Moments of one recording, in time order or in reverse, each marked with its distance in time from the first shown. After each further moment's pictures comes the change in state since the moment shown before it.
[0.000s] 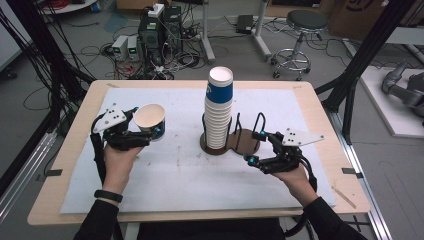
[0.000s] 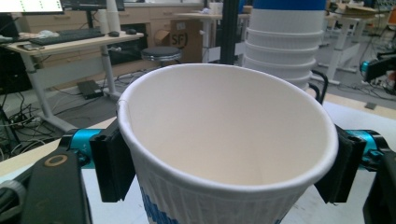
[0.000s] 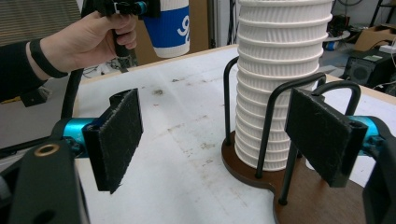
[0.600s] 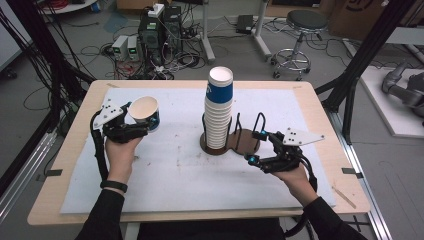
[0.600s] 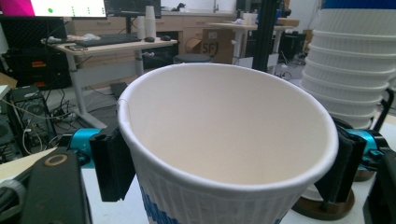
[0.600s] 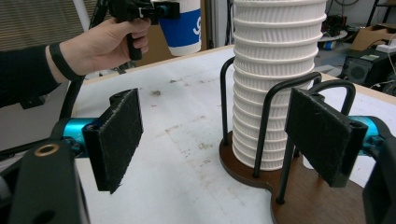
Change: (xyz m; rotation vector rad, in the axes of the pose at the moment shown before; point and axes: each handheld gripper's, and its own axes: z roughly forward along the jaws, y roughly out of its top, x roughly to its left) left arm 0.026 -0.014 0.012 -0.036 0.127 -0.032; right arm -0.002 0.000 -0.001 -0.004 -0.006 0.005
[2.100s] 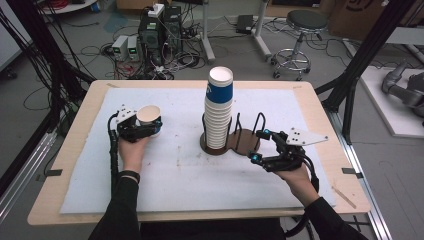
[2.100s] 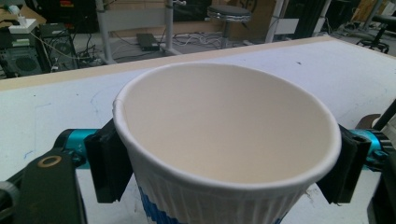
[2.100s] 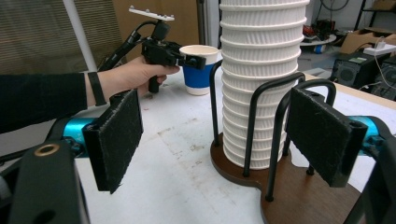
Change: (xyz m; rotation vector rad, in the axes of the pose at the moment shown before) left arm 0.036 -0.069 0.047 0.168 0.125 -0.085; right arm -0.004 -0.003 -0.006 -0.022 -0.031 0.012
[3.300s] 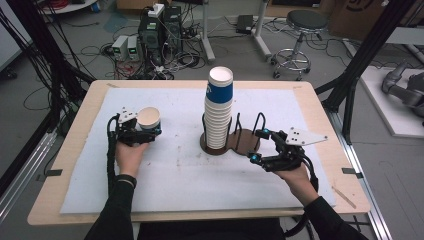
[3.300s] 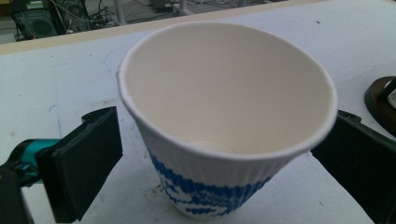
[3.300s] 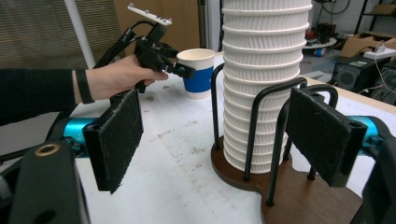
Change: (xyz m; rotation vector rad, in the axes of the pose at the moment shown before) left arm -0.012 0.005 -0.016 0.167 0.074 0.012; right arm 0.001 0.002 0.002 -0.009 0.003 -0.014
